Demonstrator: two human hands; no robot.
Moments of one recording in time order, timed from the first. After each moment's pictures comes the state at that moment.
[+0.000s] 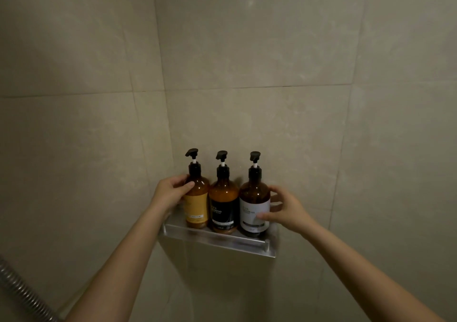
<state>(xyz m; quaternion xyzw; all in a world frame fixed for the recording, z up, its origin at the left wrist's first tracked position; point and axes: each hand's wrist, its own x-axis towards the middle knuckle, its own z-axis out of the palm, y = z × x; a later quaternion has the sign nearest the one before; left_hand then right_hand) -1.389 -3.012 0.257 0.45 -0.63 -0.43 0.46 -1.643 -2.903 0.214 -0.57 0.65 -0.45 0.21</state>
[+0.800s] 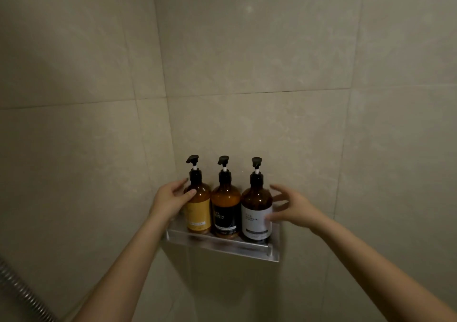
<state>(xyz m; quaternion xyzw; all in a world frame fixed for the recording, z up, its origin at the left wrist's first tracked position) -1.379 -3.001 0.259 0.48 -0.66 -0.36 0.46 -1.657 -2.901 0.234 -0.59 0.65 -0.41 0.24</state>
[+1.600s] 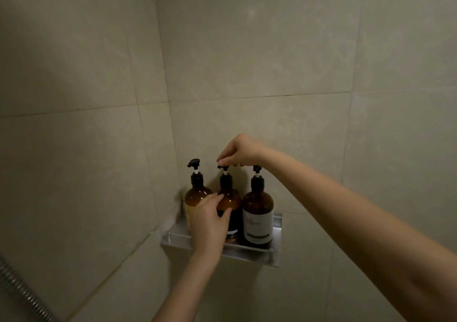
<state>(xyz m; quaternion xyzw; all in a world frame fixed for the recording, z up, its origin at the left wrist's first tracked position) -1.448 -2.939 0.225 0.47 -0.72 -0.09 0.51 -1.580 -2.972 0.371 -0.73 0.61 -0.27 0.11</state>
